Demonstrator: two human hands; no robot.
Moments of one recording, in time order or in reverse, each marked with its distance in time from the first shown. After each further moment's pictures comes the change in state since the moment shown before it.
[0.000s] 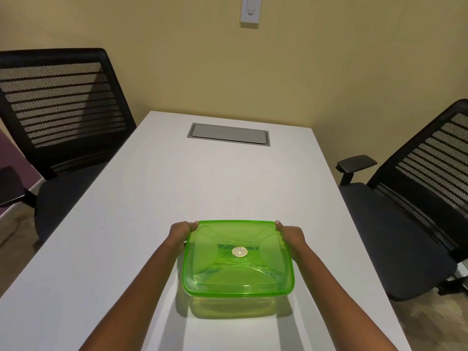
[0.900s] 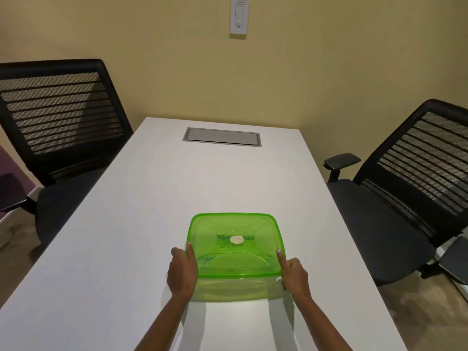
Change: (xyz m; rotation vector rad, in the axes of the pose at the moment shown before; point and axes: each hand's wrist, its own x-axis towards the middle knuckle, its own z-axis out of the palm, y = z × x) left_hand -0.088 -0.084 0.001 0.469 0.411 0.272; right_hand -0.098 0.093 -0.015 -0.131 0.112 -0.141
